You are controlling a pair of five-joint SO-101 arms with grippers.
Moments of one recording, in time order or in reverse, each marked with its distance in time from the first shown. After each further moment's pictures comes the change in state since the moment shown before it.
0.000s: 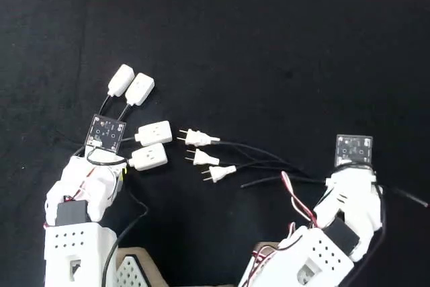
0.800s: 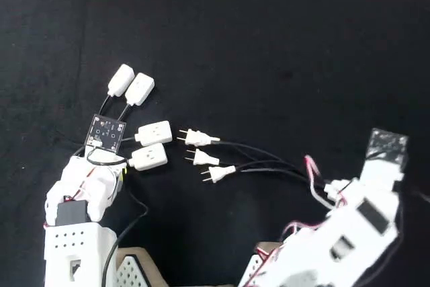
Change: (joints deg) left arm 0.0 0.0 0.0 0.0 0.0; right arm 4.2 35.0 -19.5 1.5 -8.8
